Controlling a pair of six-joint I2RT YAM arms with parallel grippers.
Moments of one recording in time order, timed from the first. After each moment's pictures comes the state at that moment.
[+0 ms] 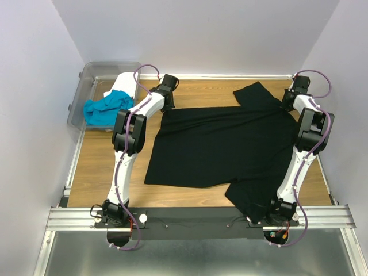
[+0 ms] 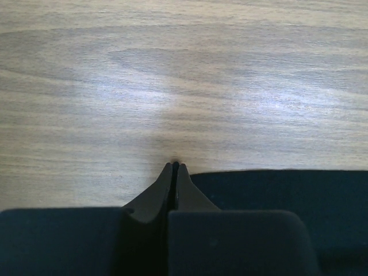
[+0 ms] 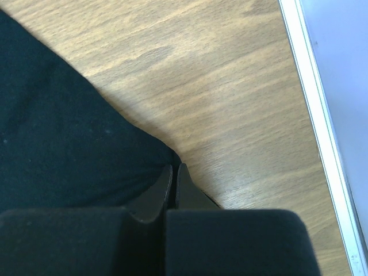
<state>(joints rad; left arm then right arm) -0.35 2.37 1.95 -0.53 -0.25 -0.38 -0.28 2.29 1.75 -0.29 0.05 0.01</state>
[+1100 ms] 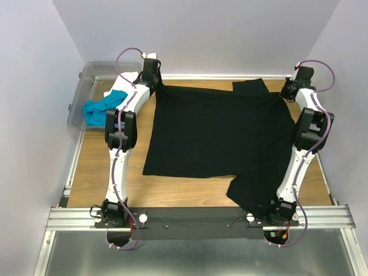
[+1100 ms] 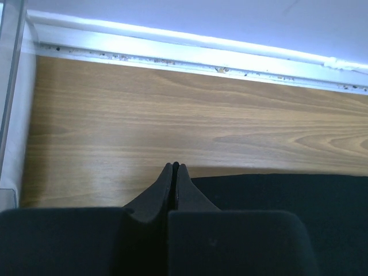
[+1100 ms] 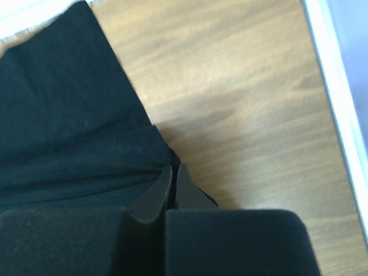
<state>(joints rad) -0.20 2.41 2.13 -0.27 -0.11 -0.32 -0.28 2.33 1.95 -0.34 -0.13 0.09</state>
